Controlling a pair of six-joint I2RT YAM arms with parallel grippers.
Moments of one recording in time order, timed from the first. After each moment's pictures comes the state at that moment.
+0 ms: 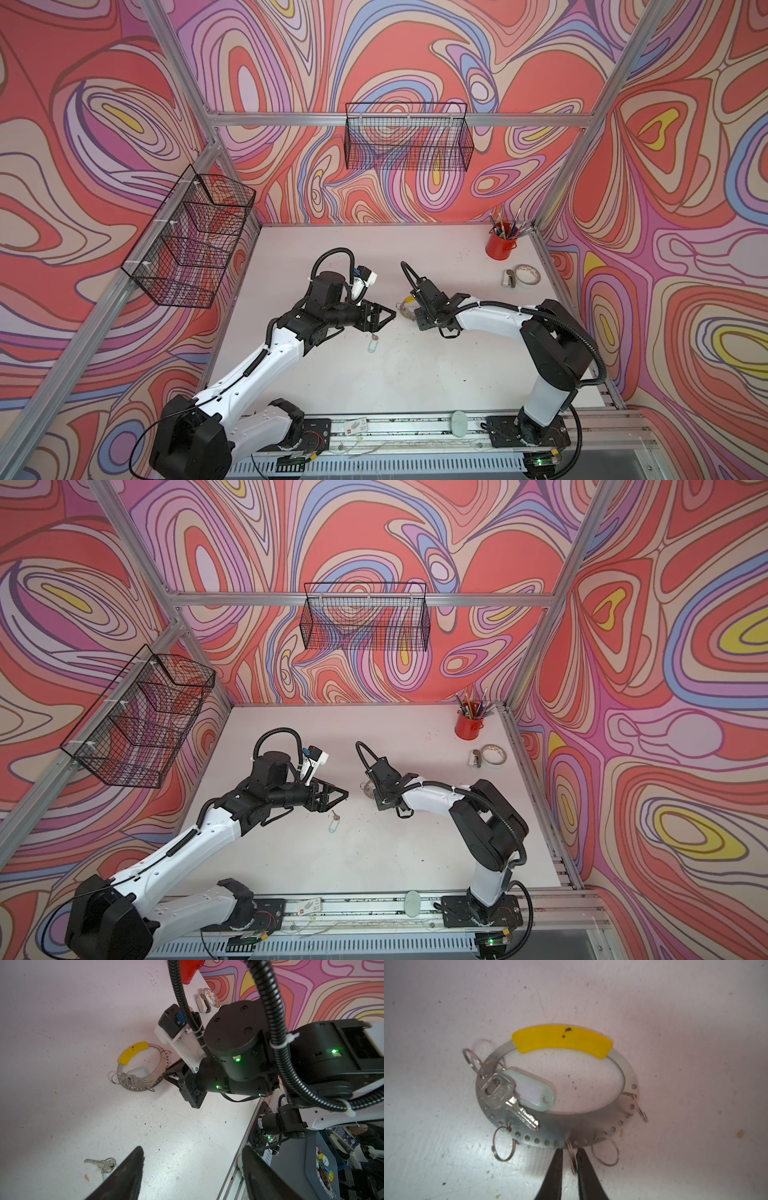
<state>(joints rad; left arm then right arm) -0.48 1.13 0.79 -0.28 0.59 -0.35 0.72 1.78 1.04 -0.38 0.24 0.38</state>
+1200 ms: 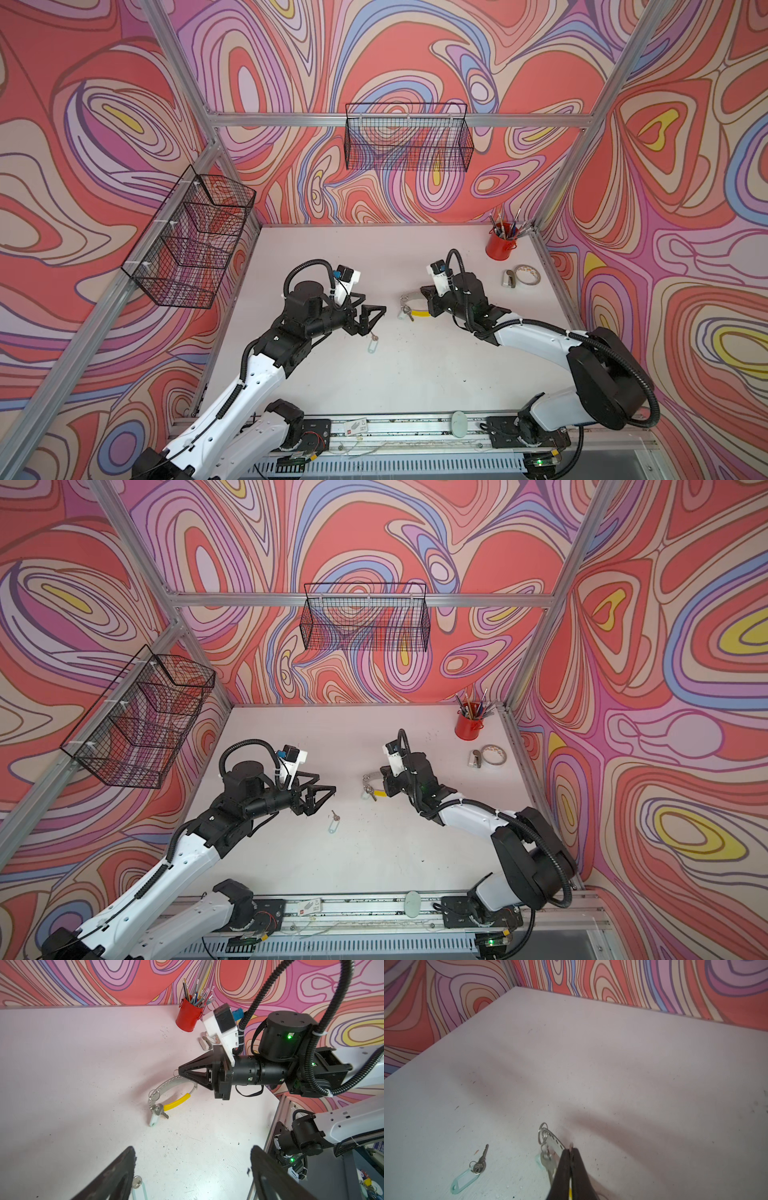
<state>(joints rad) -0.44 0.90 0.74 -0.23 0.50 -0.25 0.54 1.45 0.70 0.33 -0.18 0.10</state>
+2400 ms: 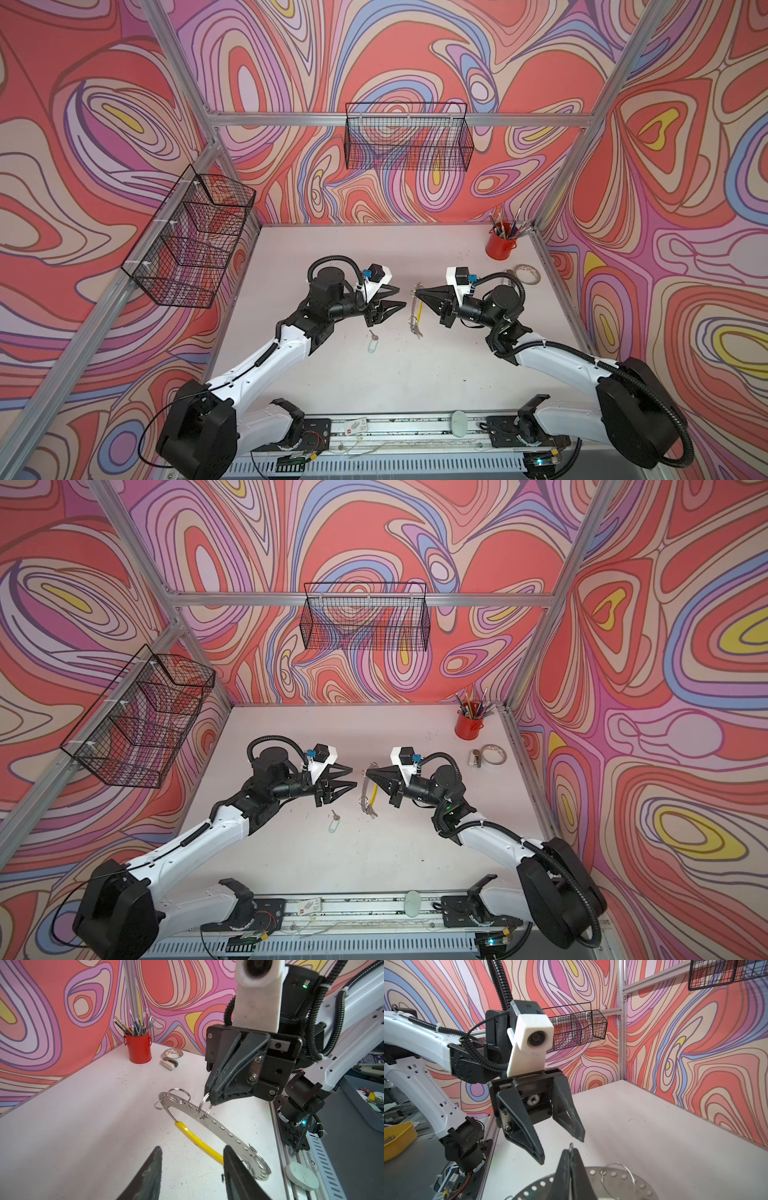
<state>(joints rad) -0.51 1.19 0.74 0.20 0.77 0.07 0.51 1.26 0.54 0.87 -0.74 0.22</state>
